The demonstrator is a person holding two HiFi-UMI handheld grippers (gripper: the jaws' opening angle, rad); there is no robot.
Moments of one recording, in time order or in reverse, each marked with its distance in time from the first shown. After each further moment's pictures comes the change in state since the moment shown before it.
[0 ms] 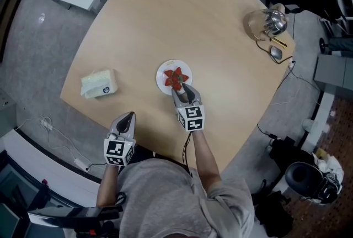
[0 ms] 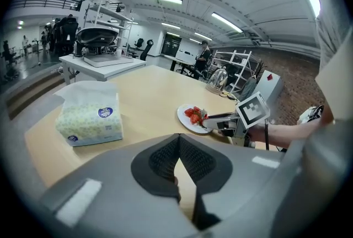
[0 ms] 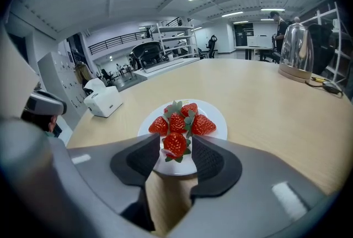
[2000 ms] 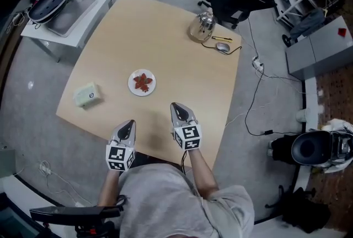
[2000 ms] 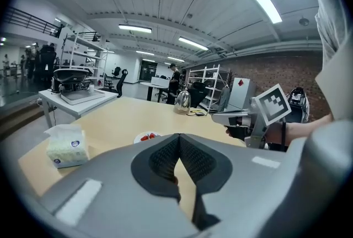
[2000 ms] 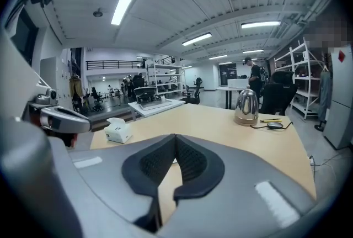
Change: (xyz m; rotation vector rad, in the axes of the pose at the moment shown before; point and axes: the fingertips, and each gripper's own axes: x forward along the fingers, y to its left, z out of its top) left arm -0.074 -0.152 0.020 0.232 -0.266 -0.150; right arm -0.242 0.011 0.022 -0.041 -0.392 -0.170
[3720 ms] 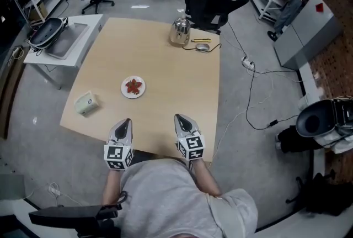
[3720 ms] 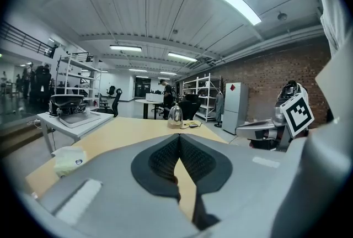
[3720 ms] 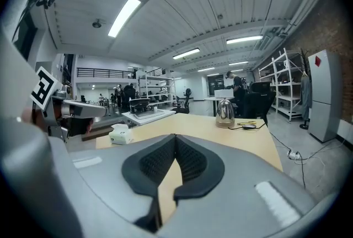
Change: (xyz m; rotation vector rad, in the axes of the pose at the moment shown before) left arm -0.048 -0.057 0.029 0.132 -0.149 -0.009; right arm -0.138 0.003 -0.023 0.037 -0.126 -0.115
